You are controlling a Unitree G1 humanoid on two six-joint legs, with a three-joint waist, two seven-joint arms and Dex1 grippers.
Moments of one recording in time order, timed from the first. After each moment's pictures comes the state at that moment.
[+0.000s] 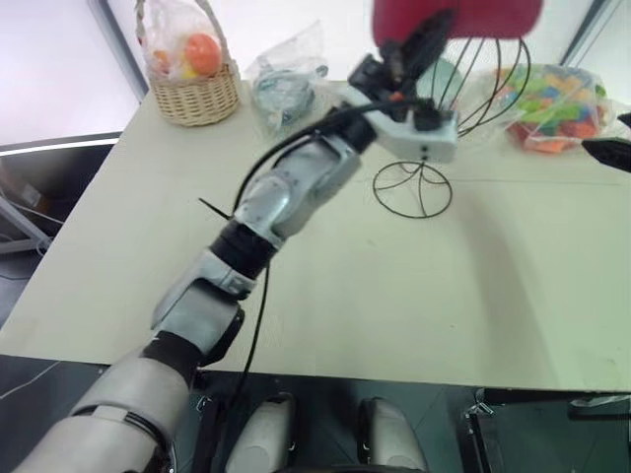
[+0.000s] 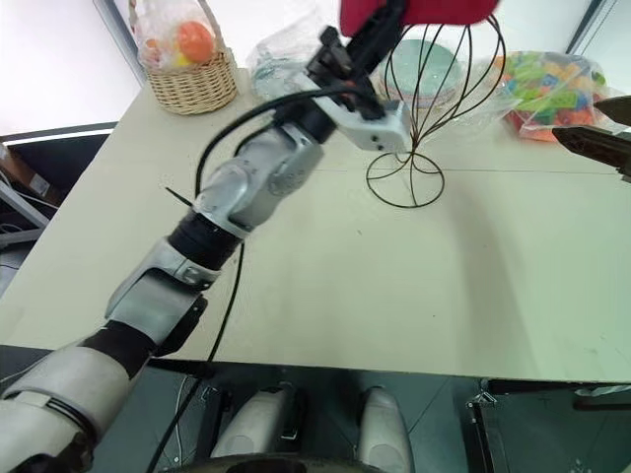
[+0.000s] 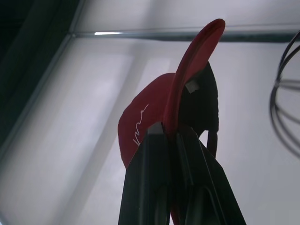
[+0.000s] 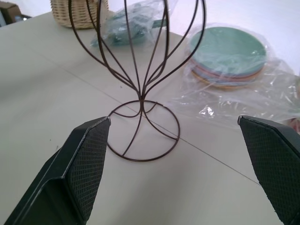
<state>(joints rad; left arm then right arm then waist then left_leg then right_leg) -1.18 0.13 -0.46 0.40 0.95 -0.20 0.25 -0.61 -1.25 -0.43 0.36 0.55 0.65 1.14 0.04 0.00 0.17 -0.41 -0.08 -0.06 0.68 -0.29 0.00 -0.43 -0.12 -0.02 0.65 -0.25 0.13</state>
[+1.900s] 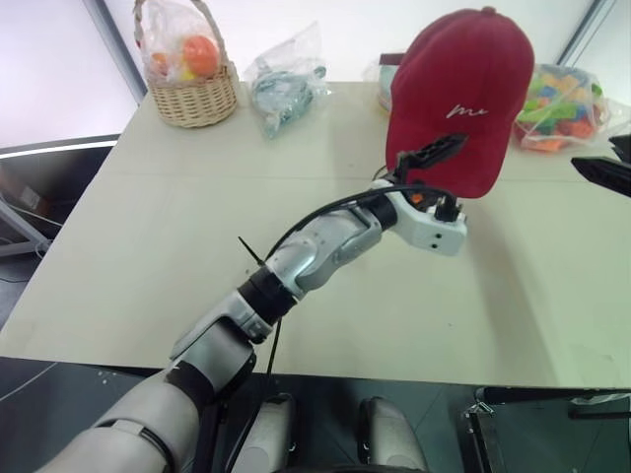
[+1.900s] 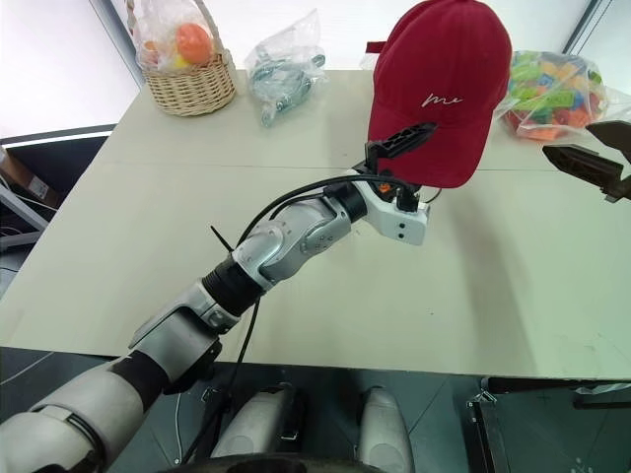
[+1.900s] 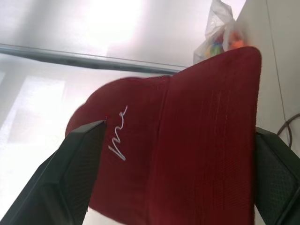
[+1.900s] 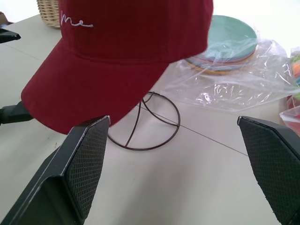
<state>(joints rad) -0.95 0.05 -0.61 0.33 0.87 -0.16 -0.10 -0.45 -1.17 -0.54 0.18 0.59 0.74 1.02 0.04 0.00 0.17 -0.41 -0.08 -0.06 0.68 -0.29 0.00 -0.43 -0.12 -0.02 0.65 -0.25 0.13</state>
